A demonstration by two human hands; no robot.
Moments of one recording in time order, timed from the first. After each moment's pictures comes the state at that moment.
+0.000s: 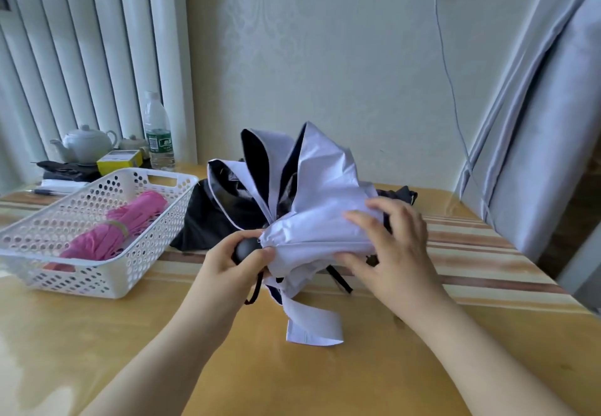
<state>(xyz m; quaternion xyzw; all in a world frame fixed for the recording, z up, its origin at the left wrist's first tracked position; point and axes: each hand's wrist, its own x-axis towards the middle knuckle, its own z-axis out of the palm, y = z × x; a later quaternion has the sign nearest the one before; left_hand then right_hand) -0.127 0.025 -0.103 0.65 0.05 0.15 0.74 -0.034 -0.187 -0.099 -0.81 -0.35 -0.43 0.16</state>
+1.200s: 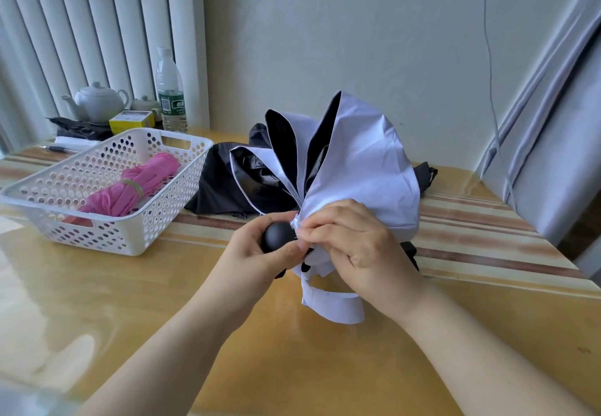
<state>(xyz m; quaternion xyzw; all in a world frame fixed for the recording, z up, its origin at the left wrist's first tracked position) -0.137 0.023 -0.123 0.63 -0.03 0.10 0.77 -0.061 -0.135 -0.110 -0.72 -0.55 -0.31 0.28</state>
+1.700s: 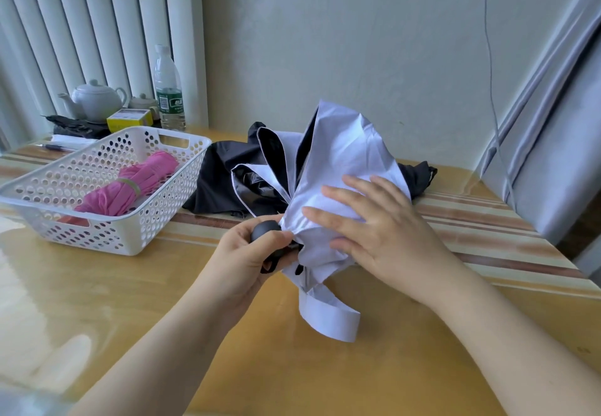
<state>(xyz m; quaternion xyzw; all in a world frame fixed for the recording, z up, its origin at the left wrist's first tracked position) -0.131 0.026 -0.123 0.52 0.02 0.07 0.85 -0.042 -0.163 -0.093 -0.78 -0.50 -0.38 -0.01</state>
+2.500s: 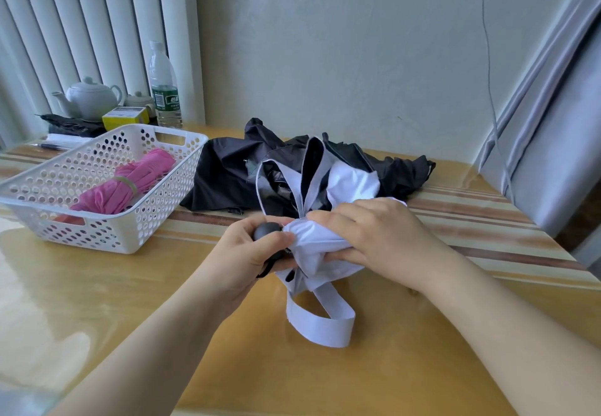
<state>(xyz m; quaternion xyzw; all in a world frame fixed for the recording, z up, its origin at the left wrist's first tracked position) -0.126 0.028 -0.121 0.59 0.03 0.03 0.81 -0.032 -0.159 -0.098 -0.80 -0.53 -0.30 -0.05</state>
